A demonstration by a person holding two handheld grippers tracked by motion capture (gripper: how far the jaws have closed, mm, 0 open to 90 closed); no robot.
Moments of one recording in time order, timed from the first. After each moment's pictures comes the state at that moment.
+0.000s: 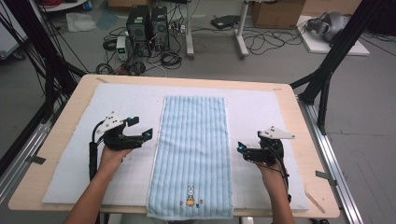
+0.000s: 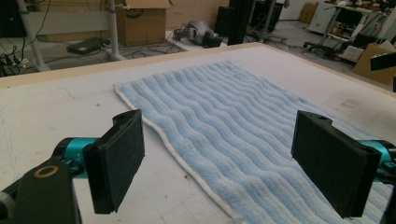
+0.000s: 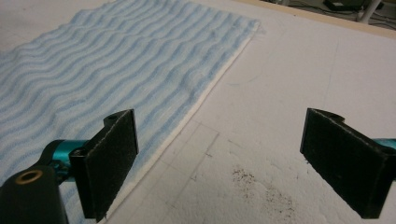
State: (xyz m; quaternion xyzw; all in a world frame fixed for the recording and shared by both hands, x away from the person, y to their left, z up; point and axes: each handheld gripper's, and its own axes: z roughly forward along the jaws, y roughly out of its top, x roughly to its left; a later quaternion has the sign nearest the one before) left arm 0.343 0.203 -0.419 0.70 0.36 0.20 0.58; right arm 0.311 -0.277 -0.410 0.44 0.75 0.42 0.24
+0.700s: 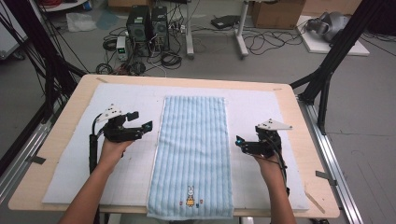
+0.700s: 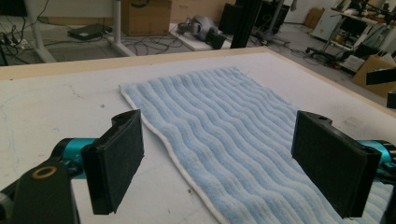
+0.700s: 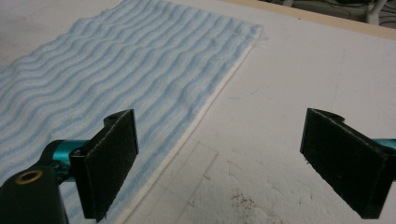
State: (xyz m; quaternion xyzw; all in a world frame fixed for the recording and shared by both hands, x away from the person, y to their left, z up) left arm 0.364 0.203 -0.405 0.69 0.39 0.17 0.58; right arm 0.332 -0.273 -0.402 0.45 0.75 0.42 0.23
